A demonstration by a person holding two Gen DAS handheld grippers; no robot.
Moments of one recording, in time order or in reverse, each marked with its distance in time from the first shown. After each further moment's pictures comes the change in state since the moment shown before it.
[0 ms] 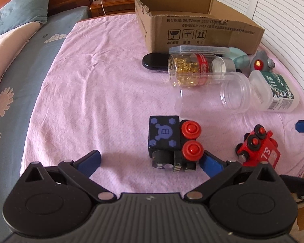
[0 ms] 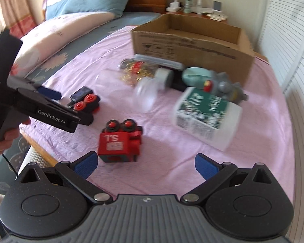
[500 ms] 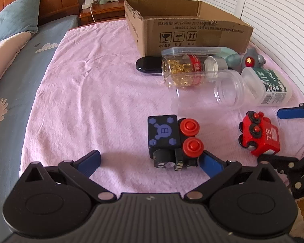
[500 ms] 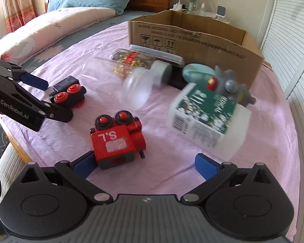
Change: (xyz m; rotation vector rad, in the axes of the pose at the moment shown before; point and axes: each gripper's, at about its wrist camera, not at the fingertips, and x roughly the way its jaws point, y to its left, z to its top) left arm -0.001 0.004 -0.005 0.057 -0.045 -0.040; right arm 0.027 -0.015 -0.011 -0.038 -0.027 -0.039
